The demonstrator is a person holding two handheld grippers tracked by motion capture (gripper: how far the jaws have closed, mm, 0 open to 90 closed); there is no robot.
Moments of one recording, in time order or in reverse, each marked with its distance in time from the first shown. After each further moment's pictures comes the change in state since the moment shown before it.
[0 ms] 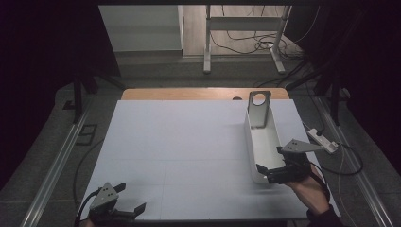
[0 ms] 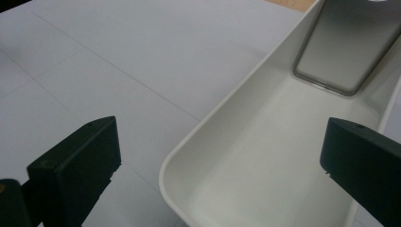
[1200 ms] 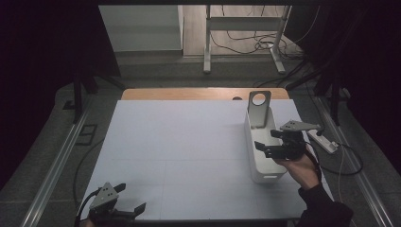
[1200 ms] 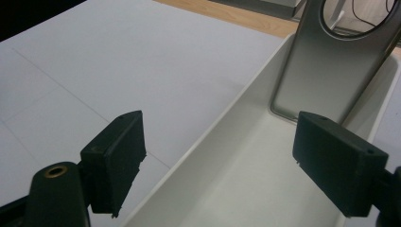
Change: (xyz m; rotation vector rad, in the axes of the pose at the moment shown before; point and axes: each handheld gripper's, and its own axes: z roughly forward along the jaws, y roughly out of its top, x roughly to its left) left arm 0.000 0.000 0.000 0.001 -0.004 -0.002; right arm -0.038 0.031 0.030 -0.051 0.007 0.042
